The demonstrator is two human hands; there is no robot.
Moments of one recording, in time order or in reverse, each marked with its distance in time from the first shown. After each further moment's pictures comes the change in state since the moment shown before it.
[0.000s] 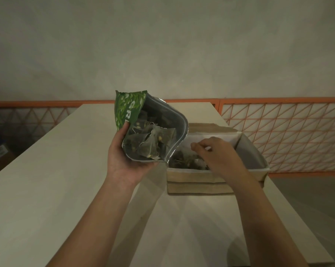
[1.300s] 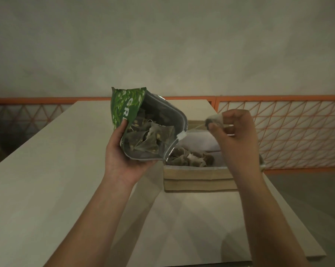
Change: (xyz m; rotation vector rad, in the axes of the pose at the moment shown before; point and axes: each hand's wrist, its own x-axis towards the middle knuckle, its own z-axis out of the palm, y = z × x) left_hand 0.000 -0.004 -0.001 -0.026 -0.019 0.012; right_hand -0.020 -0.019 -0.019 0.608 0.528 -0.102
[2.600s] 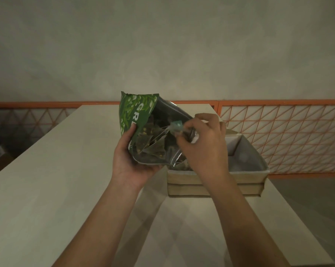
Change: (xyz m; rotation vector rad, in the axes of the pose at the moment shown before) left_hand 0.000 0.000 0.007 0.076 0.069 -0.030; right_hand -0.008 0.002 0.054 -0.553 -0.068 -0.299
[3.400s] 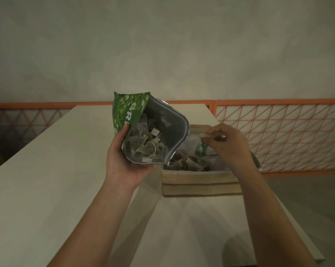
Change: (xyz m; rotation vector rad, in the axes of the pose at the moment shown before) left_hand 0.001 -0.003 0.002 -0.035 -0.052 0.037; right_hand 0.018 0.070 -0.036 0.222 -0.202 0.329
